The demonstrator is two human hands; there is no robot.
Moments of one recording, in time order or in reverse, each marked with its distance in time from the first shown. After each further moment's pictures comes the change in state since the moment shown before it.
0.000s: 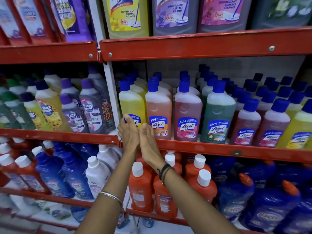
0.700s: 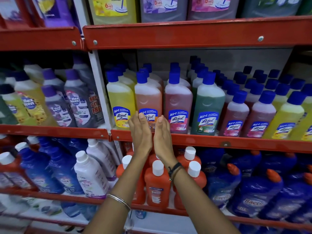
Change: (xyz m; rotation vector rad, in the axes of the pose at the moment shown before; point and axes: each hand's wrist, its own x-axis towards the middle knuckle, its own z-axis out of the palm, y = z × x) left_hand -0.055 0.005 0.039 -0.101 -0.118 0.227; right_hand -0.013 0.018 -0.053 -0.024 0.269 0.011
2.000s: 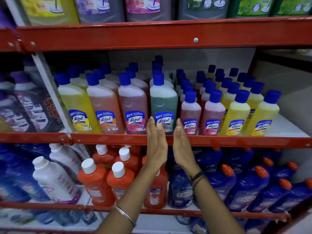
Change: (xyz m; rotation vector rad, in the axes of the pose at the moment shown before) left_hand -0.105 0.066 0.118 -0.135 -0.347 -0.053; right_hand -0.011 0.037 -0.180 -0.089 0.040 0.008
